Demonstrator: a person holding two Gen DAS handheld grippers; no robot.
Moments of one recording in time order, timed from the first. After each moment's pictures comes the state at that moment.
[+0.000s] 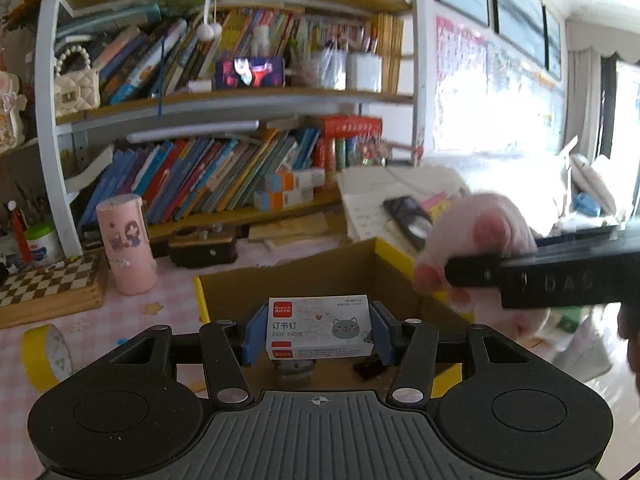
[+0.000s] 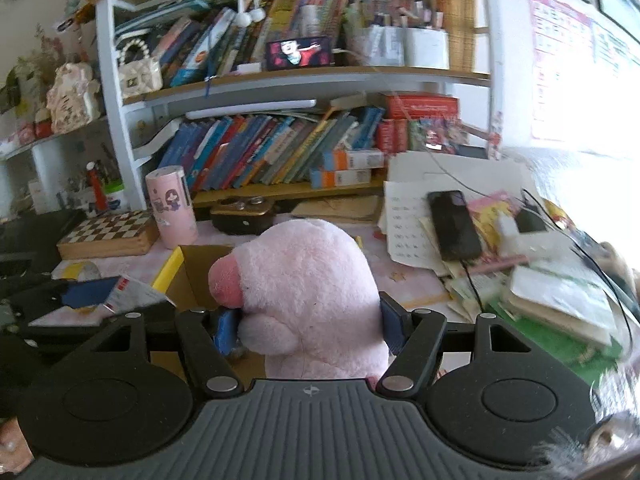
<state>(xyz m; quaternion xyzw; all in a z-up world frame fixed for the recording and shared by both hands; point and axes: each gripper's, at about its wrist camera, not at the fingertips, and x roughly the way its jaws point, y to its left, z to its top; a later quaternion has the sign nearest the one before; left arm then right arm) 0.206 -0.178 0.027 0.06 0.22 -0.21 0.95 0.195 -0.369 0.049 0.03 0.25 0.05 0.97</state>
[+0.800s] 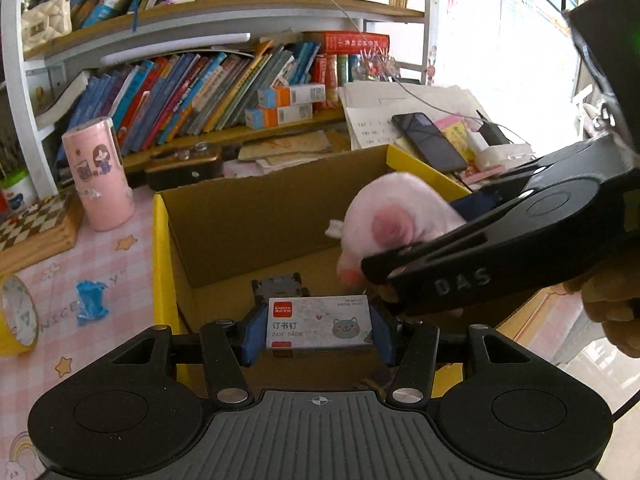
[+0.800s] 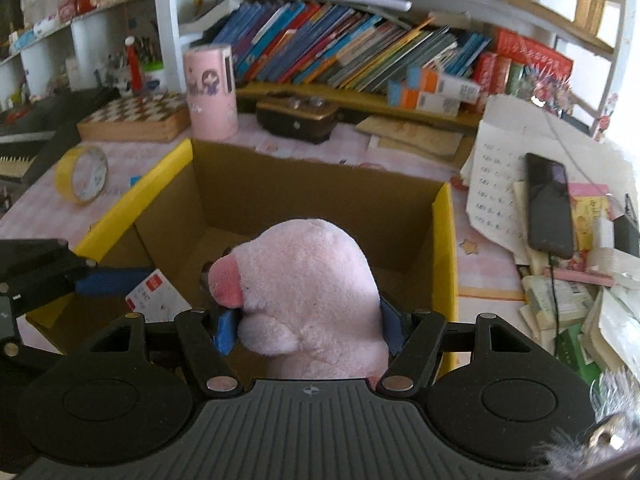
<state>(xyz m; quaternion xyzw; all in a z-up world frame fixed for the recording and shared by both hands) 0.247 -0.205 -0.024 0.08 0.32 -0.20 0.92 0.296 -0.347 -0.012 -0.07 0.38 0.15 0.91</state>
